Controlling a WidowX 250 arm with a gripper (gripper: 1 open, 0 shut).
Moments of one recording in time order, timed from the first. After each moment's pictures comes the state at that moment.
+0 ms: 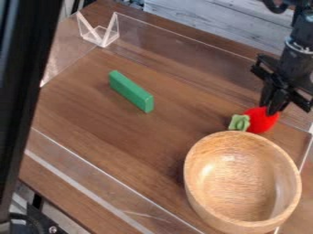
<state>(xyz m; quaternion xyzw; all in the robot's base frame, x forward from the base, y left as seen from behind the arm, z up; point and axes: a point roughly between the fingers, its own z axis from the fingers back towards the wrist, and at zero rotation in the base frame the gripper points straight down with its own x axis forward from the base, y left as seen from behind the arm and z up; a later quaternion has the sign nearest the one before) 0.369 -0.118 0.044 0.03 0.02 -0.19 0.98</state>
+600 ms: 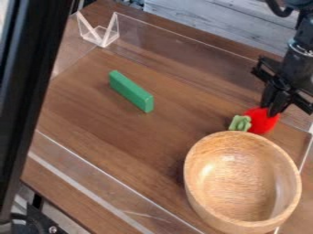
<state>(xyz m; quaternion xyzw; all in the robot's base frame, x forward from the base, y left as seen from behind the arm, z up) 0.362 -0.108 0.046 0.05 0.06 -0.16 0.98</state>
